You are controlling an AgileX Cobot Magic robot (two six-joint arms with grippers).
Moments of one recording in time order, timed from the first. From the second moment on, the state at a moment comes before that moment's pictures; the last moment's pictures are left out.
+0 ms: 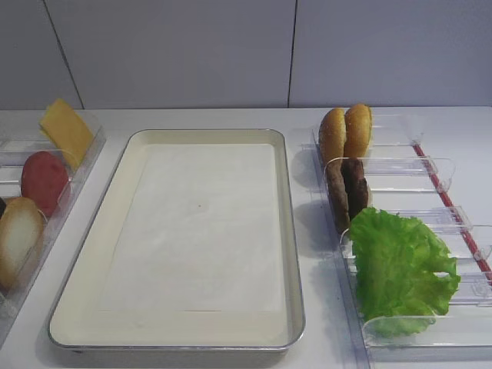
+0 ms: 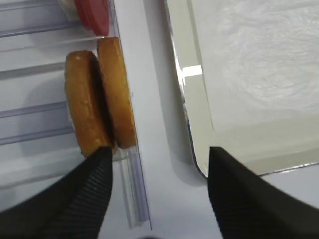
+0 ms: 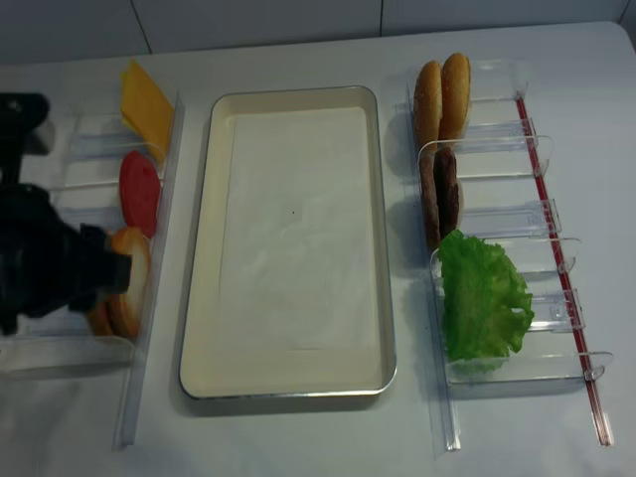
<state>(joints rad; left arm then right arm) -0.11 1.04 -0.87 -0.12 1.07 0.03 0.10 -0.02 -0.47 0.00 1.14 0.00</state>
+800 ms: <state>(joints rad) -0.11 1.35 -0.92 -0.08 0.96 0.03 0.10 -0.02 -0.47 0.00 1.14 0.00</state>
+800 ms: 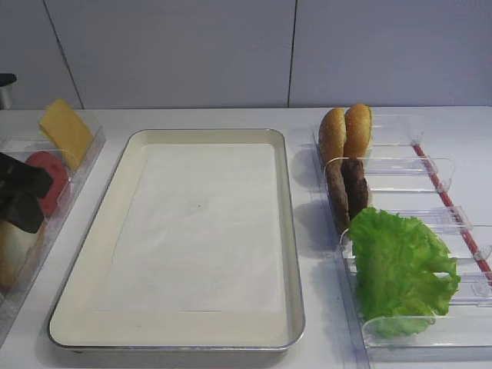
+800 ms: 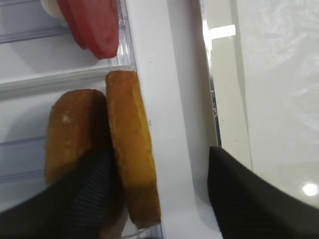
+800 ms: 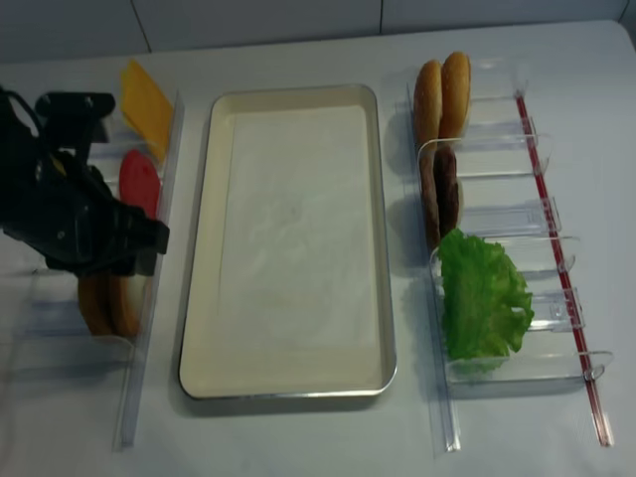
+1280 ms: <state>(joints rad) -0.11 1.39 -0.93 0.00 0.98 0.00 0.10 -0.02 -0.47 0.00 1.14 0.00</state>
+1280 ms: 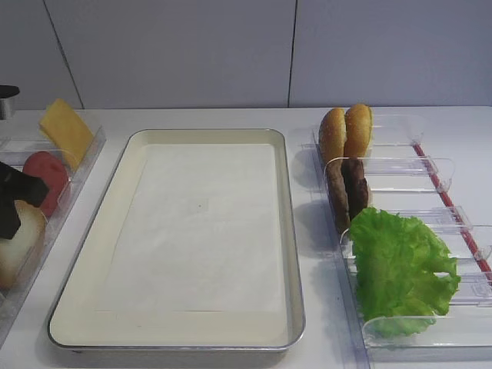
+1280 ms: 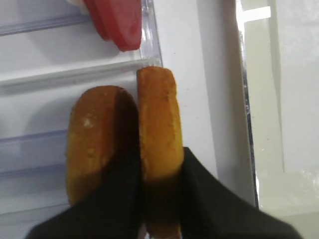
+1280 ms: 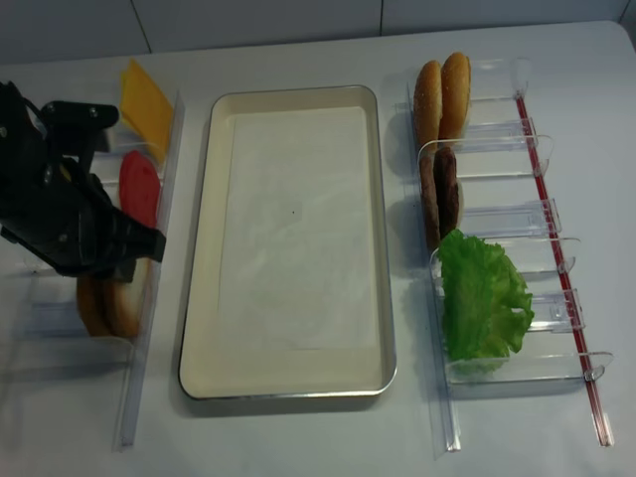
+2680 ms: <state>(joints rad) -0.17 1.70 -1.19 -0.85 1.21 0.48 0.10 -0.02 -0.47 0.00 1.14 -0.01</state>
